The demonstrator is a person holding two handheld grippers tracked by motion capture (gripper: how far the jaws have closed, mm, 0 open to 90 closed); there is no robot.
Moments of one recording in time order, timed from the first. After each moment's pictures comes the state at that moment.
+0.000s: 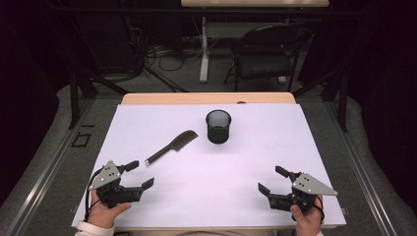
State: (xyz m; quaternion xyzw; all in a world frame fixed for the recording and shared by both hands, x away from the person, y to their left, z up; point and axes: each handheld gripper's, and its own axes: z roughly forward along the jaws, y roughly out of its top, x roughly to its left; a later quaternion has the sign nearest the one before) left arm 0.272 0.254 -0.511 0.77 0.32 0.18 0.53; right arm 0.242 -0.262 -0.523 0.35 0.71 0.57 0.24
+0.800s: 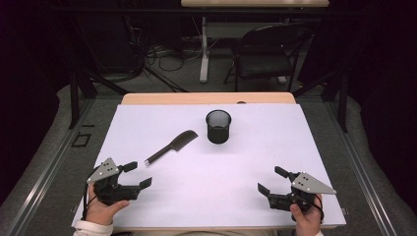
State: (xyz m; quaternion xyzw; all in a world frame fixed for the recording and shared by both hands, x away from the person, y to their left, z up) left arm 0.278 0.261 -0.507 0.77 0.35 0.14 0.51; right arm 0.245 -0.263 -0.526 0.35 0.71 0.56 0.24
